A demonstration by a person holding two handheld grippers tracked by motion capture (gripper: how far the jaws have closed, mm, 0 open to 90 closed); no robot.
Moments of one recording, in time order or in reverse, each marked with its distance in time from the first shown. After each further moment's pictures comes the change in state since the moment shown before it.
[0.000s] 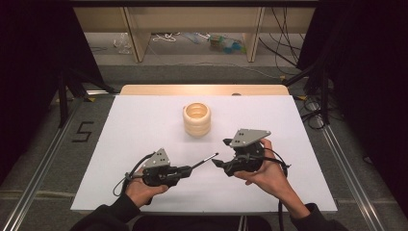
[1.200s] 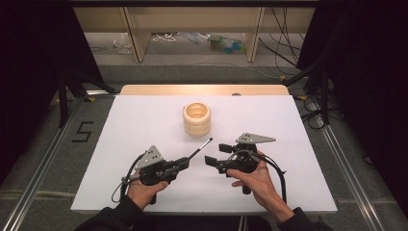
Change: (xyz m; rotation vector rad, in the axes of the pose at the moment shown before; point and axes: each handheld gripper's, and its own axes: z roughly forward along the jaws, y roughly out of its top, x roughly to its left) left arm -0.005 0.001 -0.006 -0.179 0.097 -0.092; right arm -0.001 -0.034 0.036 -0.216 0.147 0.449
